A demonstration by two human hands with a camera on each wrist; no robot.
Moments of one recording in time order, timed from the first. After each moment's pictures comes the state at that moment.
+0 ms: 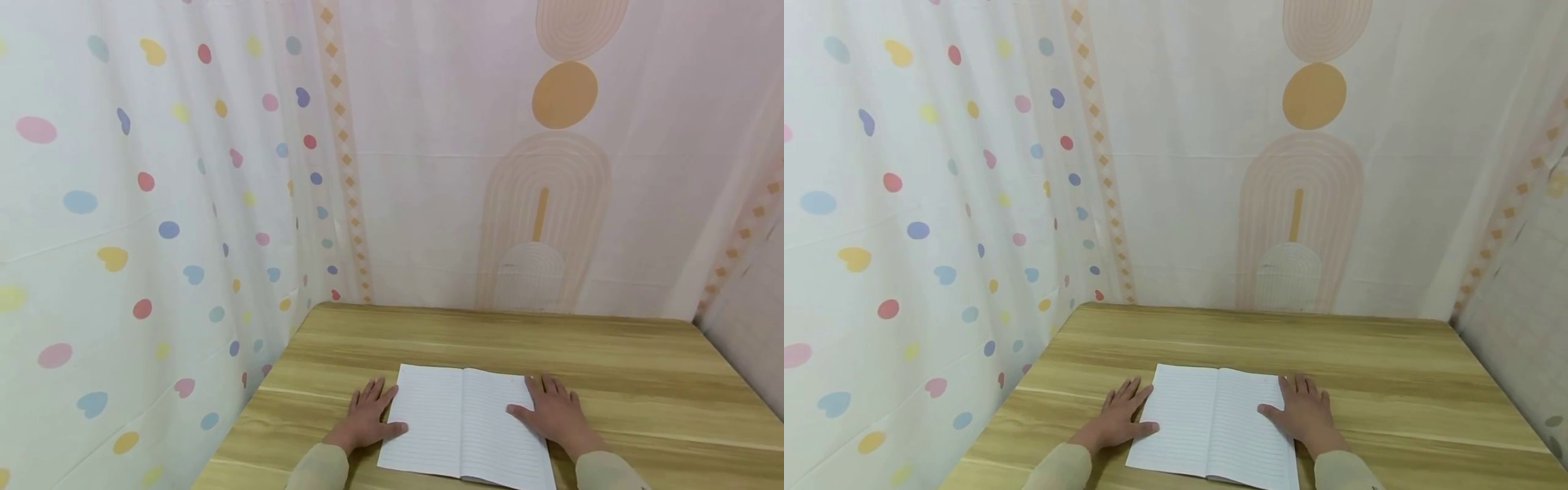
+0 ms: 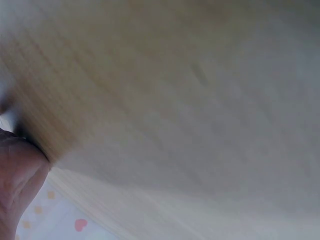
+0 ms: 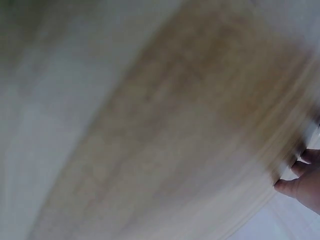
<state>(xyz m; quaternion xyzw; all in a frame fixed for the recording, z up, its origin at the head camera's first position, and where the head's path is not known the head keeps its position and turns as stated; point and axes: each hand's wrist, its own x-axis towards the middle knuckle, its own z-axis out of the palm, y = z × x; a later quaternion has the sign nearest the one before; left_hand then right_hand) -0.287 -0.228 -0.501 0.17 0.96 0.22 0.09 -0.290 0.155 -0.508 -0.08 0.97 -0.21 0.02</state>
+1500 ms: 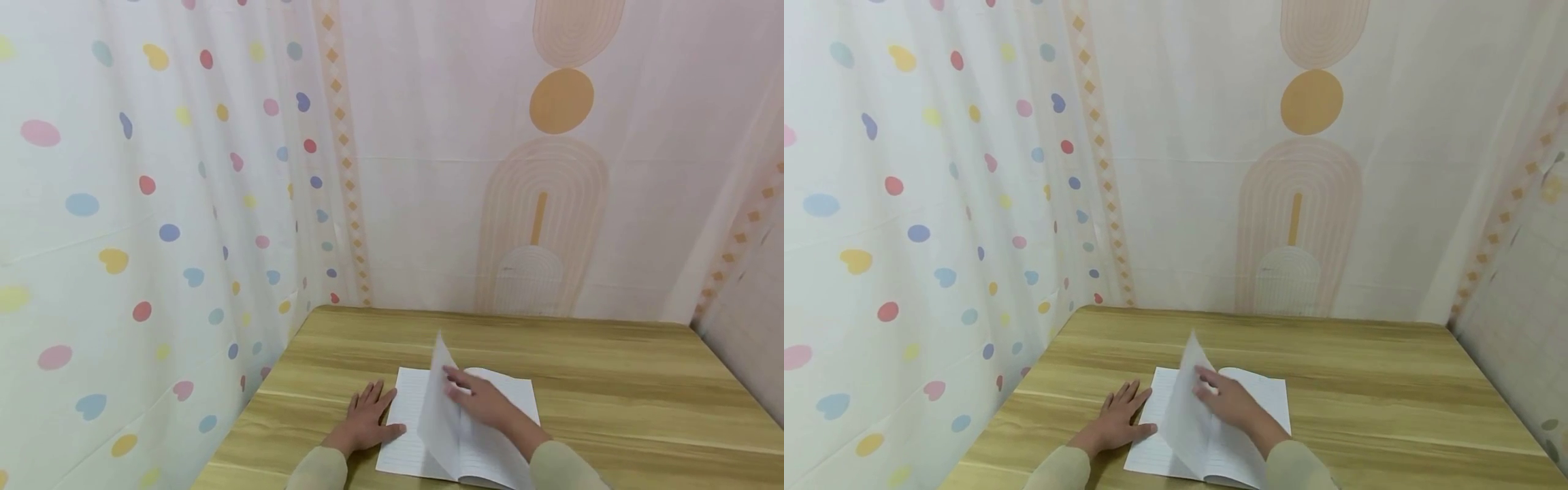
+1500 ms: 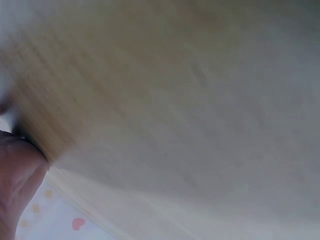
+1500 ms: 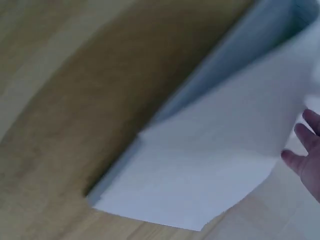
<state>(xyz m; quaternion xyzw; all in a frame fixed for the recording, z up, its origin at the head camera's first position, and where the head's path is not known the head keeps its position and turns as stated) -0.285 -0.226 -0.498 0.17 0.95 0.23 0.08 -0.285 0.059 -0.462 -0.25 0.85 -0.46 0.03</state>
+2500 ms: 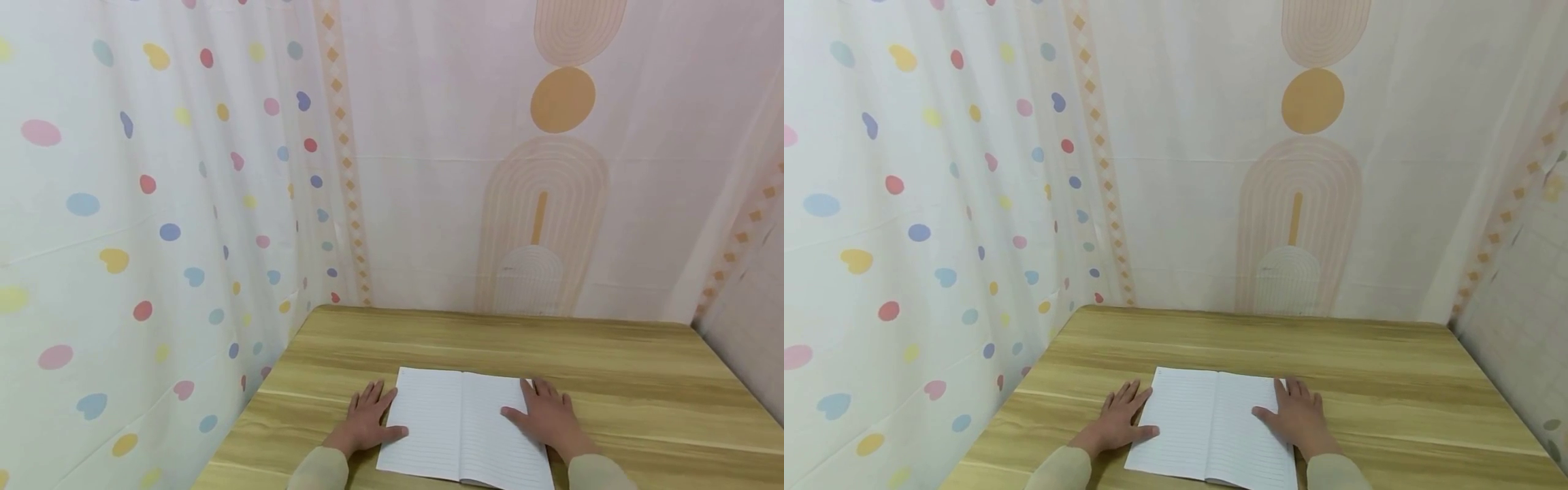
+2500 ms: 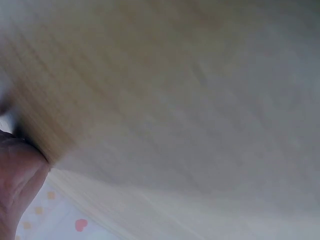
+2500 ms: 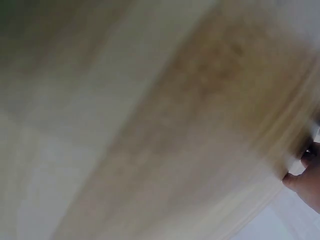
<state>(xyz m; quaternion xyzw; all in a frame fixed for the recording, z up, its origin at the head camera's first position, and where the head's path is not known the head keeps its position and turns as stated) -0.287 -0.228 -0.502 0.17 0.96 0.21 0.09 -0.292 0.142 -0.516 -0.09 0.97 -0.22 0.00</state>
